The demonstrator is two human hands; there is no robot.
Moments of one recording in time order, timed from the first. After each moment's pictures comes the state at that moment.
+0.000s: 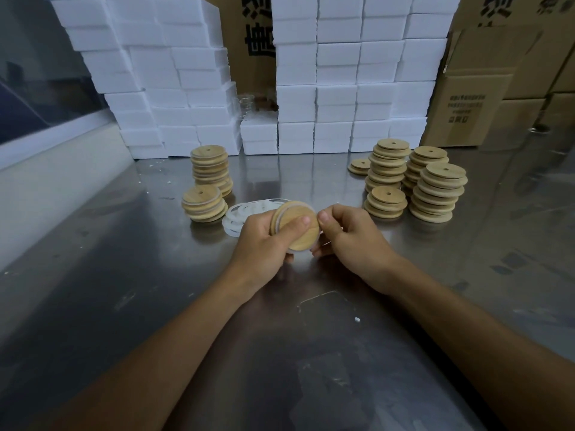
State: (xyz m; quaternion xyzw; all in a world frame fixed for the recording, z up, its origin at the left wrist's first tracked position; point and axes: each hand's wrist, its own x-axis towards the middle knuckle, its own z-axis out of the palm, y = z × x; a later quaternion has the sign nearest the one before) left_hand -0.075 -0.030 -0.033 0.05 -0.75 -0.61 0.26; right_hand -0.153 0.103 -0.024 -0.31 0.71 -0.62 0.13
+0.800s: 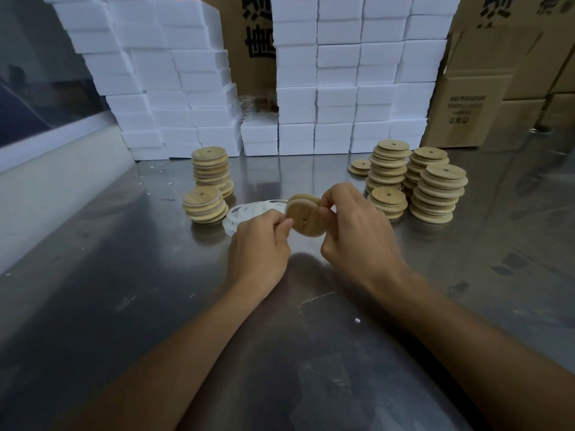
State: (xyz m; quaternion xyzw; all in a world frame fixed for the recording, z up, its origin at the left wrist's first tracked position) left_hand -0.077 -0.028 -0.035 0.17 -0.88 -0.28 0.35; right_hand -0.145 0.109 -0.016 -0.43 0.80 -0.33 -0.24
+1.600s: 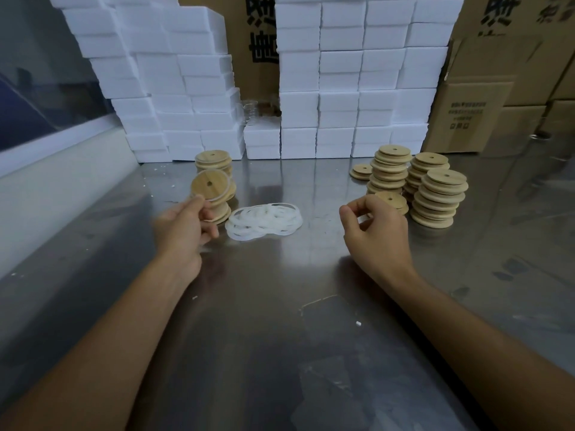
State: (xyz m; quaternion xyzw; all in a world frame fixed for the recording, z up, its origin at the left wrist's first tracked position) left_hand -0.065 -0.117 -0.019 0.31 -0.53 -0.68 0.41; right_hand -0.172 0.113 -0.034 -0.25 0.80 -0.52 -0.17
